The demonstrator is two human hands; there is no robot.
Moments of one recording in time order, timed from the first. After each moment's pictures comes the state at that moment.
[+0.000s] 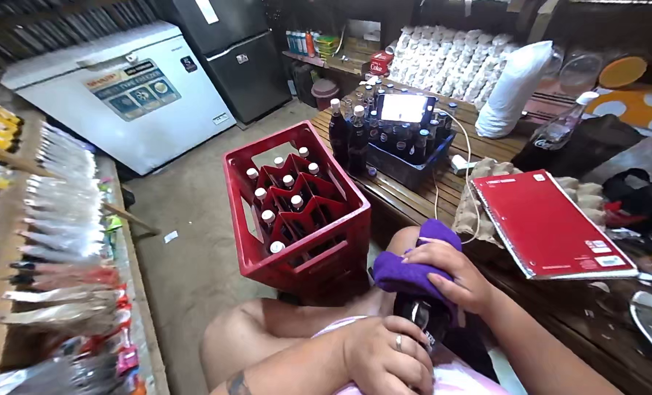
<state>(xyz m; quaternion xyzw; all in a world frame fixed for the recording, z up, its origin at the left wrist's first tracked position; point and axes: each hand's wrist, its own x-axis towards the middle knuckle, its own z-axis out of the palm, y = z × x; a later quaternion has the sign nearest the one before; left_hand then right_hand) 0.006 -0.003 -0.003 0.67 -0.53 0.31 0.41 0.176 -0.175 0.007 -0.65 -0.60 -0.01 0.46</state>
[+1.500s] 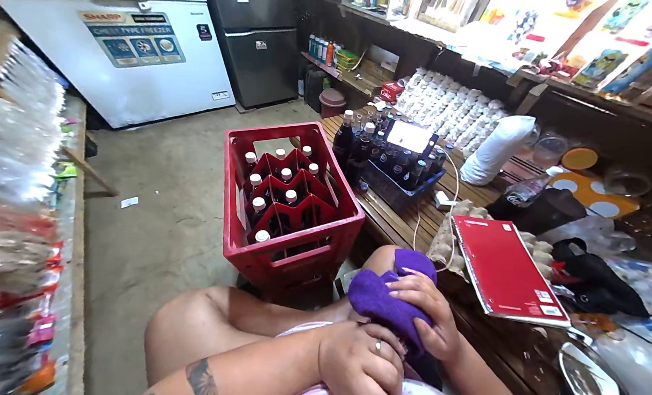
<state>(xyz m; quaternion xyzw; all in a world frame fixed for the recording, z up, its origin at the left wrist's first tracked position) 0.005 -0.003 -0.006 0.66 -0.54 0.31 0.43 0.145 -0.175 0.003 -0.60 -0.64 -0.09 0.47</state>
